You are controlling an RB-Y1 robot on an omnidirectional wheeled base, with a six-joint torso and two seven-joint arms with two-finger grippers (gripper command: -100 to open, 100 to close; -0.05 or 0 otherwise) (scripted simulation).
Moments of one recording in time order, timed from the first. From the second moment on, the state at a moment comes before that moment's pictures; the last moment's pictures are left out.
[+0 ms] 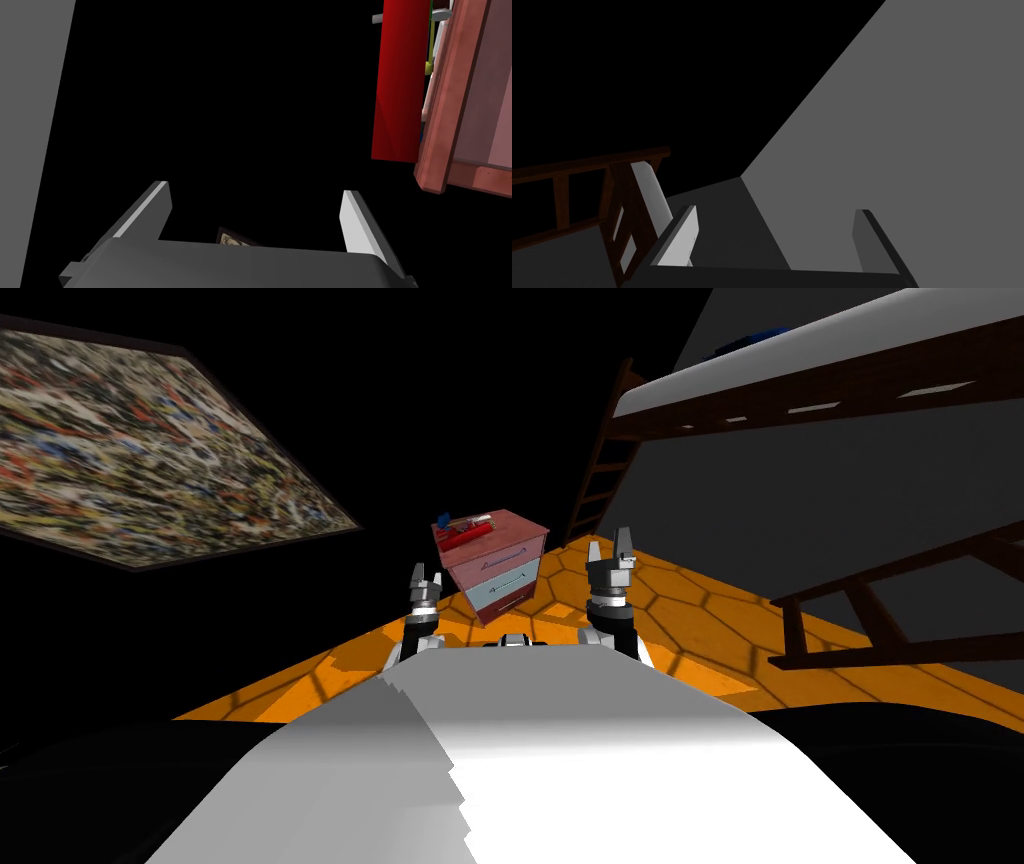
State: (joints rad) left arm 0.43 0.15 0.08 -1.99 0.00 -0.48 0.16; right arm 0.50 -0.04 0.07 -2.35 0.10 -0.49 -0.01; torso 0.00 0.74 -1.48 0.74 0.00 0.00
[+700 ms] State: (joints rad) left arm 0.41 0.15 0.13 -1.84 0.04 -0.53 0.17; right arm 0.50 -0.04 0.07 -2.35 0.10 -0.49 -0.01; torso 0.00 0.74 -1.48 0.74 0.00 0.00
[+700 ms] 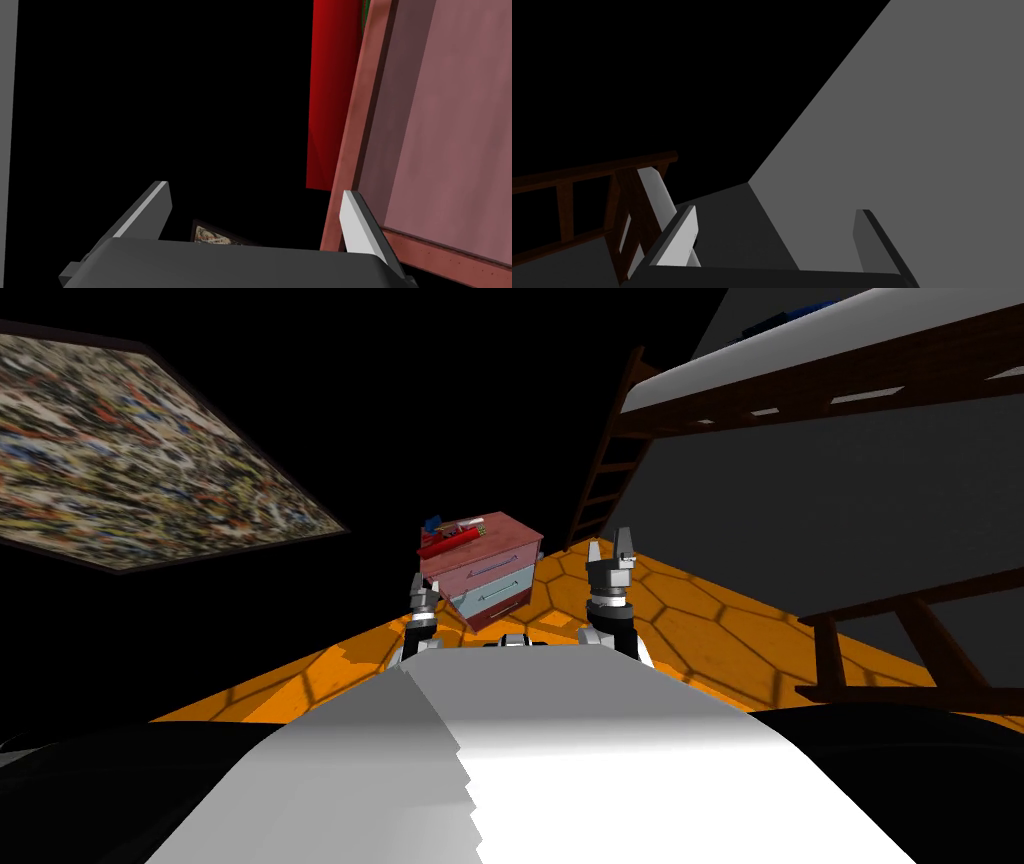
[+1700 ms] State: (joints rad) left arm 0.38 0.12 0.21 -1.59 0.10 -0.60 0.18; right arm 0.50 -0.04 0.07 -2.35 0.10 -0.49 -0.01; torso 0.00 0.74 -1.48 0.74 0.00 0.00
